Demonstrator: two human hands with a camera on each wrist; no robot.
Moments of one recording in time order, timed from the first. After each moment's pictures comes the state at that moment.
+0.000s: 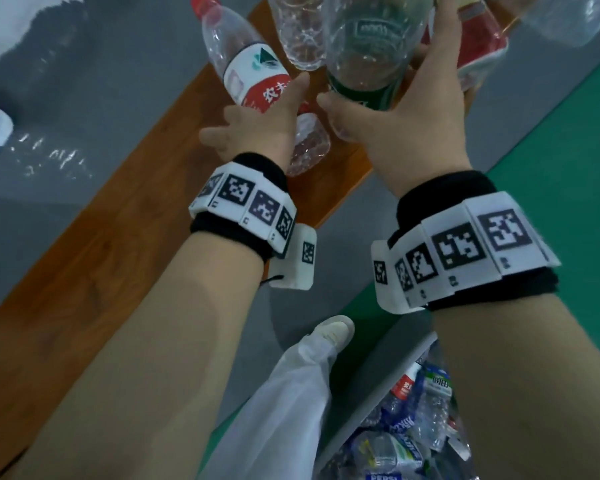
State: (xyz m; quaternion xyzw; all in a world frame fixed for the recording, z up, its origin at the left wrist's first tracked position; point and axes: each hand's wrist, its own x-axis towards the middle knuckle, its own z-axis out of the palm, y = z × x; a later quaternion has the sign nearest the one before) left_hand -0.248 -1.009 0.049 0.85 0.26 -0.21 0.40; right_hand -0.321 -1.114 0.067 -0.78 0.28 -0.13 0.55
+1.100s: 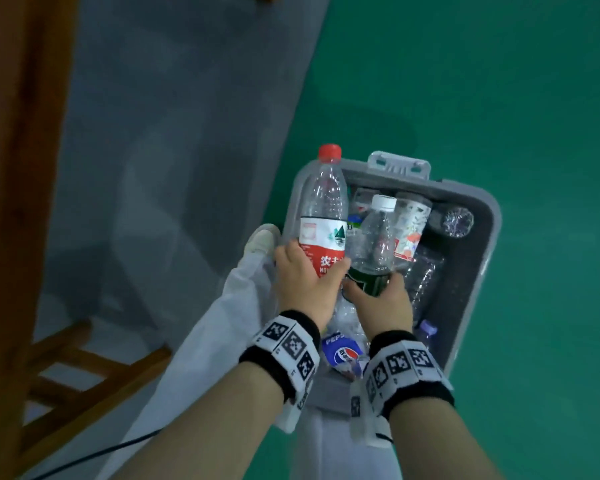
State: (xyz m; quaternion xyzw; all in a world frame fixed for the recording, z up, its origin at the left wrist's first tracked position) left_hand -0.698 -1.014 -0.058 0.87 -0.07 -0.43 0.22; right_hand -0.804 -1.055 -0.079 -0.49 0.71 0.15 0.48
